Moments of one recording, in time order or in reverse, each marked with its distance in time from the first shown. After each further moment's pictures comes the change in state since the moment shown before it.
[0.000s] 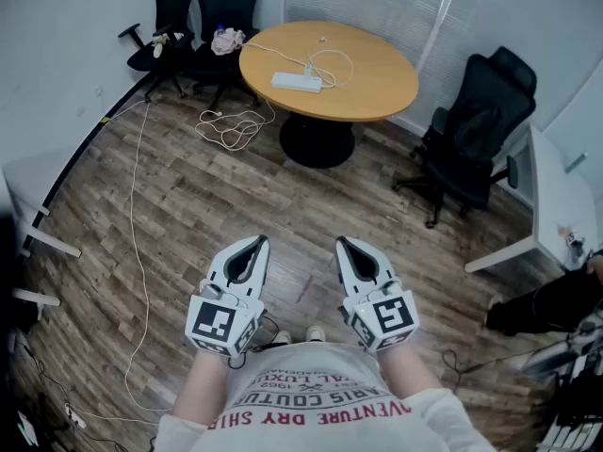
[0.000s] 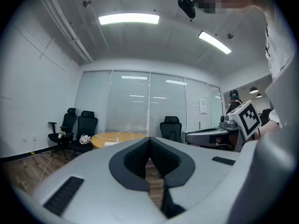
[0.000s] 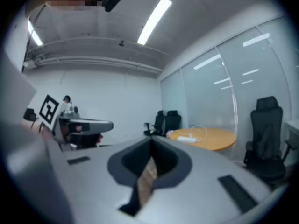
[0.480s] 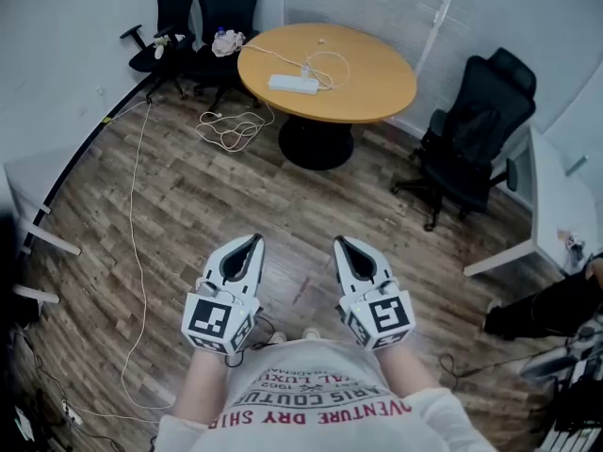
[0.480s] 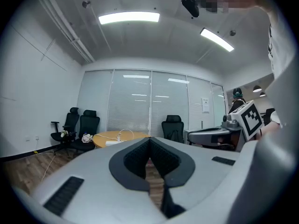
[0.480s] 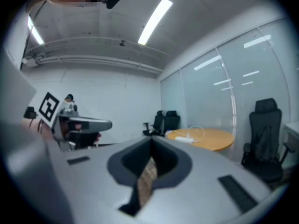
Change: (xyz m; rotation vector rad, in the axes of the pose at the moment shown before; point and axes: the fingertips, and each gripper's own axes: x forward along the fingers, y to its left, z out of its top) left arm 0.012 -0.015 0.000 0.002 0.017 0.030; right arm -0.013 -0.023 0.001 -0.012 0.001 -0.008
